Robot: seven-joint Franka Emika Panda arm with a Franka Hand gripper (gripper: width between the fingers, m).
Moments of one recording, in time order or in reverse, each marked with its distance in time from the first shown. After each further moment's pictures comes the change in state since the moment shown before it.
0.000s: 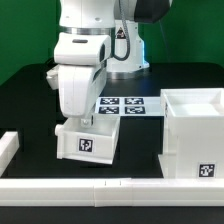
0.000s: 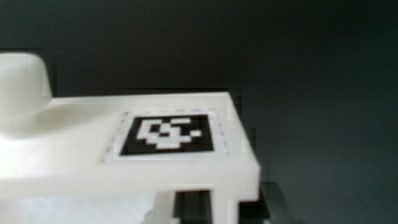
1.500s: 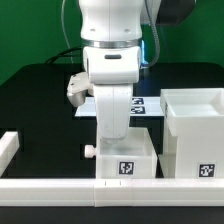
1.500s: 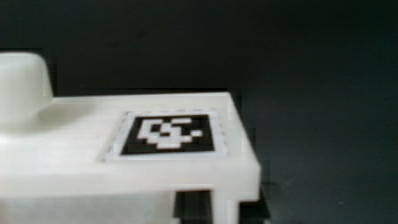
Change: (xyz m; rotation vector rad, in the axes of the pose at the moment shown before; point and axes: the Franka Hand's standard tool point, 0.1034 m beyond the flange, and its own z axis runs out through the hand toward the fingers) arm 0.049 0.040 0.007 0.048 0.034 -0.122
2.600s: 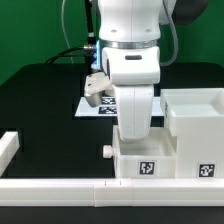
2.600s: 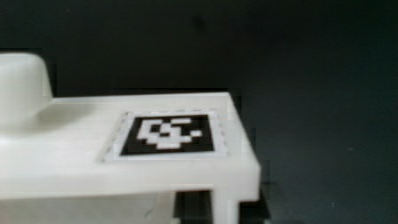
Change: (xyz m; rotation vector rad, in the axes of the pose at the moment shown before) arm 0.028 0.002 -0.001 0.009 0.008 -0.010
